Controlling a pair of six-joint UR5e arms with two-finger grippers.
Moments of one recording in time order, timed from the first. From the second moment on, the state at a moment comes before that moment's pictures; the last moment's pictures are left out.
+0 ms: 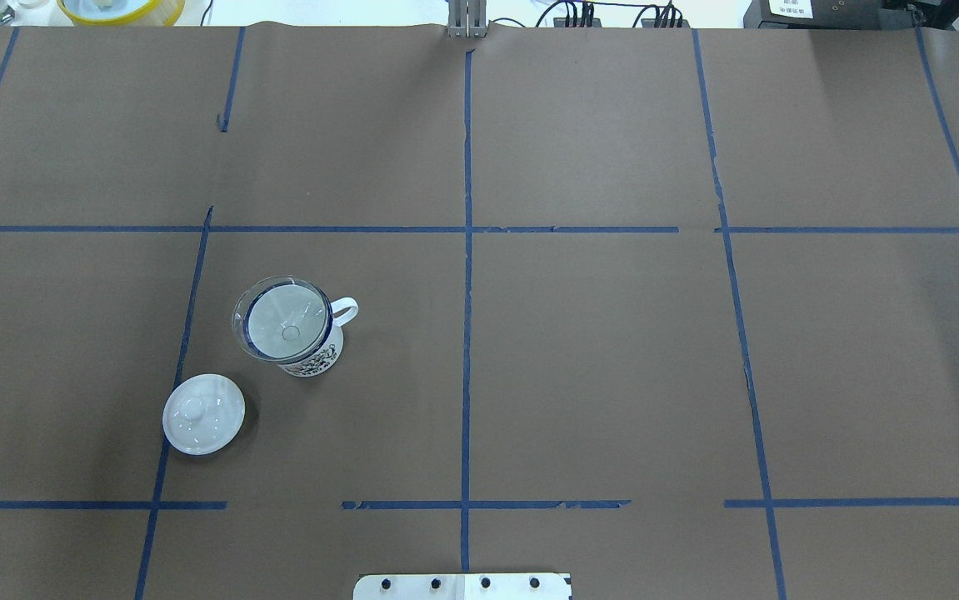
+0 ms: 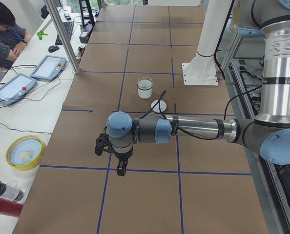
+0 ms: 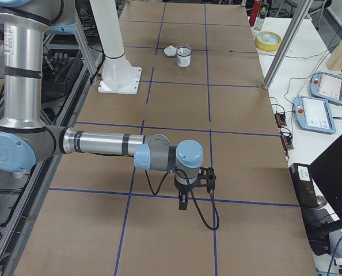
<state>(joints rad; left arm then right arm) -1.64 -1.54 -1.68 -1.50 -2.35 0.15 1.57 -1.68 1.66 -1.57 2.29 0.01</state>
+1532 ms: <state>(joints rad) -1.38 -1.88 -1.82 -1.62 -2.34 -0.49 1.57 -1.68 1.66 -1.57 2.29 0.01</state>
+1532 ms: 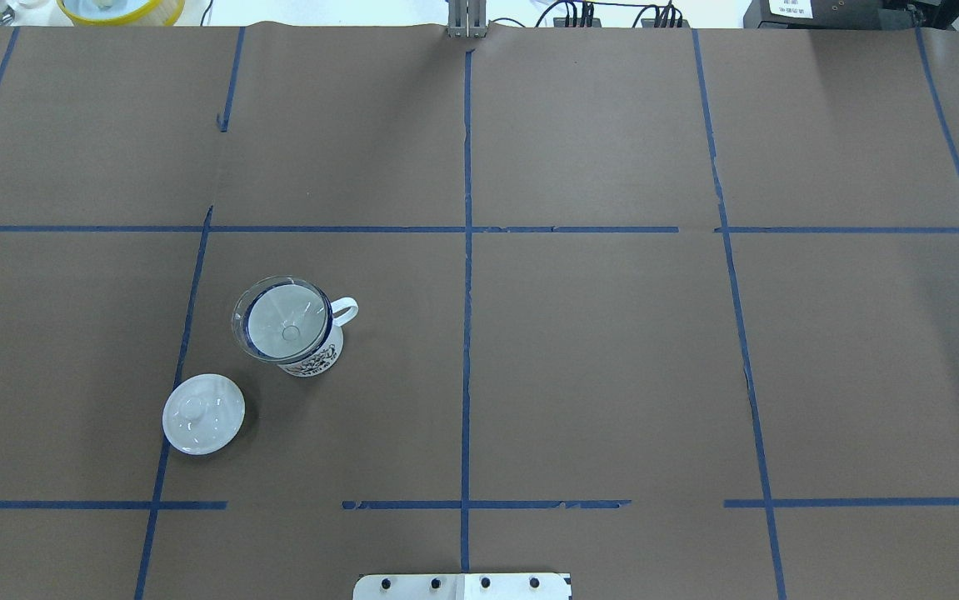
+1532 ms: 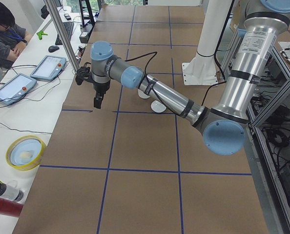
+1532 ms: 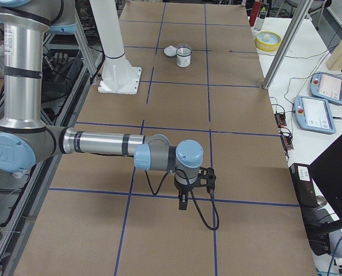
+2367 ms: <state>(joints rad) -1.04 -1.95 -1.87 -1.87 -2.34 -0.94 1.57 -1.68 1.66 -1.57 2.29 0.01</state>
